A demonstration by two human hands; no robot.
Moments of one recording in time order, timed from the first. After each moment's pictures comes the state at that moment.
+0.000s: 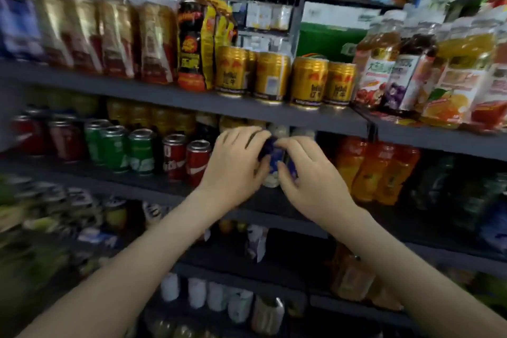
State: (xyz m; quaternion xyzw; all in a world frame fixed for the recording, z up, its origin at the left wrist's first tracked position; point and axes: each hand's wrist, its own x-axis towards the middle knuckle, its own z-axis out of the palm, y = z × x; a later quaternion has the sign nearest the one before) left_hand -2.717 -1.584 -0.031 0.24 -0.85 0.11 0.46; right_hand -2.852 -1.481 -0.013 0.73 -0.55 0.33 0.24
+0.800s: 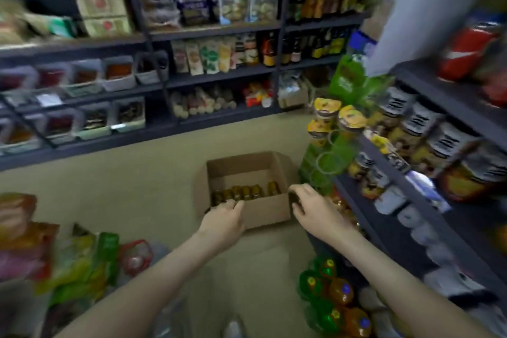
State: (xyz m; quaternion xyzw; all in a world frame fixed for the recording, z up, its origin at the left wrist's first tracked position) left_hand -2.136 -1.485 -0.319 0.81 -0.56 -0.17 0.02; right_hand -2.314 -1.631 -0.295 0.92 -0.33 0.03 -0.23
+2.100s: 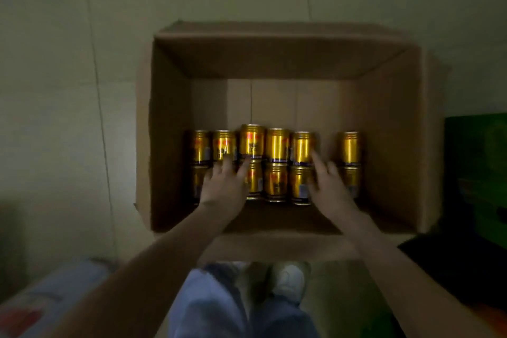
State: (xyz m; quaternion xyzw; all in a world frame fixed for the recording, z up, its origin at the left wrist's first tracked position) left_hand -1.828 -1.827 -1.017 0.84 -0.38 -0.39 -0.10; right_hand -1.974 -1.987 -1.023 0.78 -0.44 -0.26 -0.37
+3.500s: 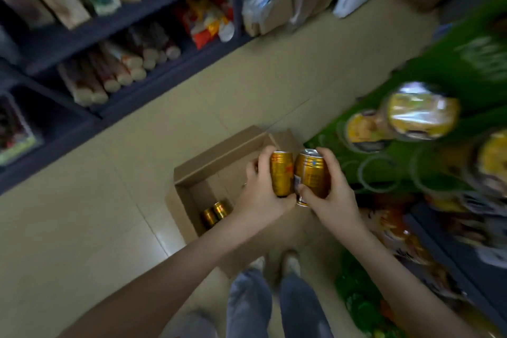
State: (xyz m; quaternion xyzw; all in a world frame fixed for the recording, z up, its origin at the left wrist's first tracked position) left_hand -1.864 -1.933 -0.434 0.69 -0.47 -0.47 0.28; right_hand -2.021 -1.968 -0.437 0.63 -0.61 0.20 -0.45
